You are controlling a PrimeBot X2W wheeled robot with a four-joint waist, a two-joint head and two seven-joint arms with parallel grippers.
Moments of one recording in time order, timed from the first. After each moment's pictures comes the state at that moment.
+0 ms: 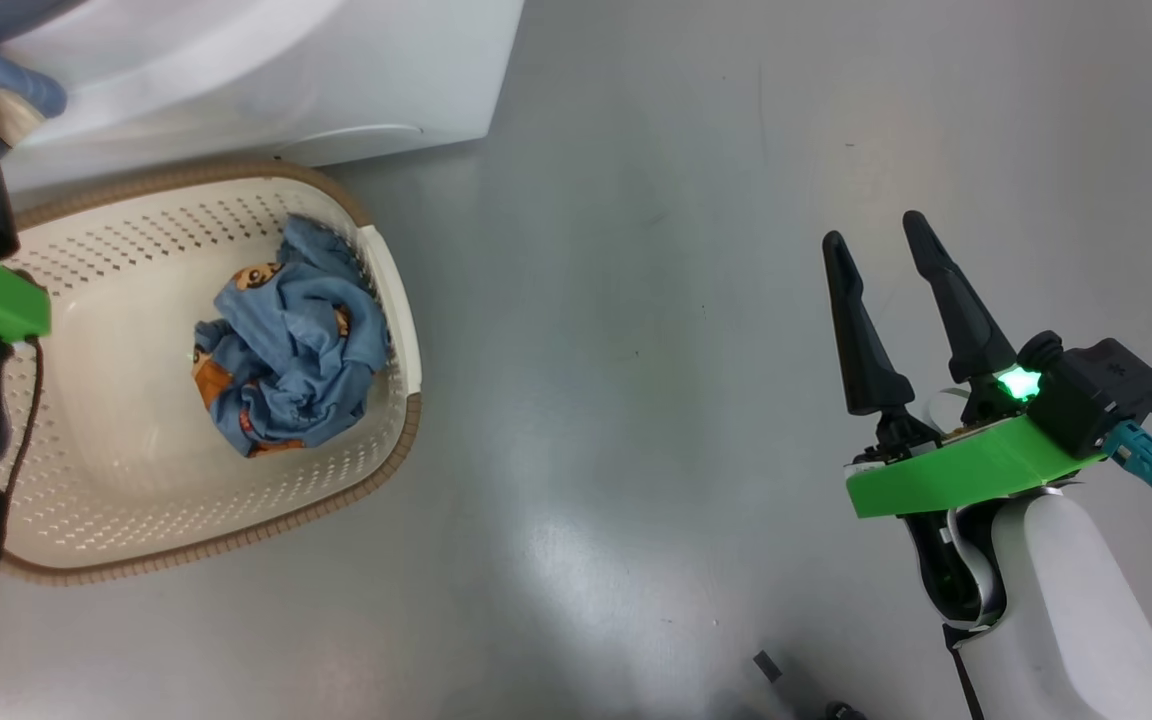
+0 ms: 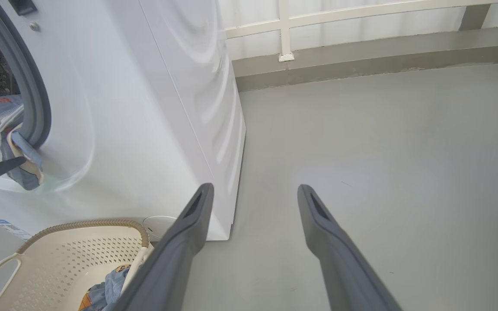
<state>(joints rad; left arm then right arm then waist) -0.86 0.36 -0.20 0.74 -0.61 -0.13 -0.26 -0.39 -0.06 0.10 0.11 0.29 0.13 -0.26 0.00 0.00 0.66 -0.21</state>
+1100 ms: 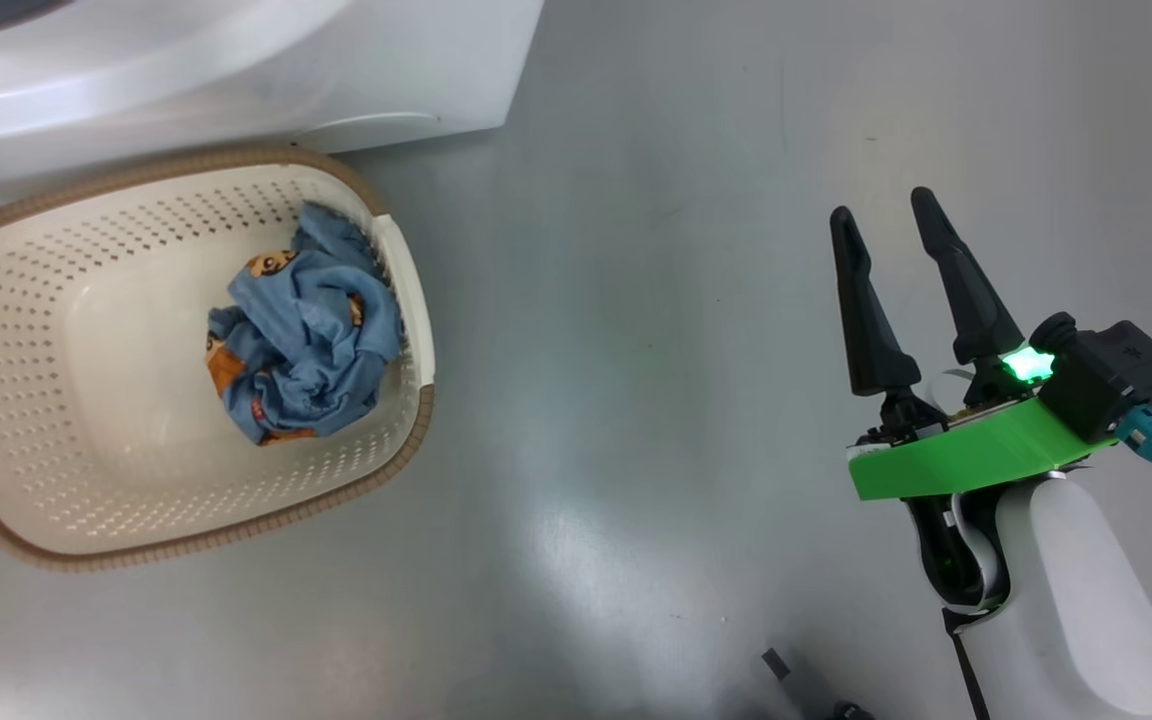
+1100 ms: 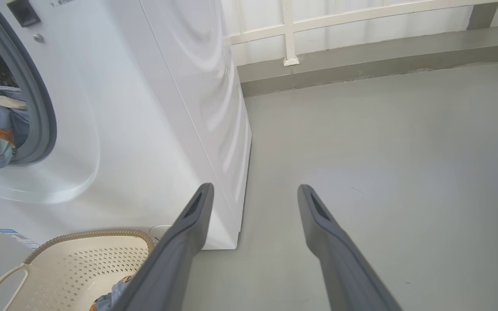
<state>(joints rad) -1.03 0.36 -0.04 0.64 -0.54 -0.13 -0.26 -0.42 -0.06 0.10 0.11 0.32 0.13 -0.26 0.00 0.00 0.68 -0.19</state>
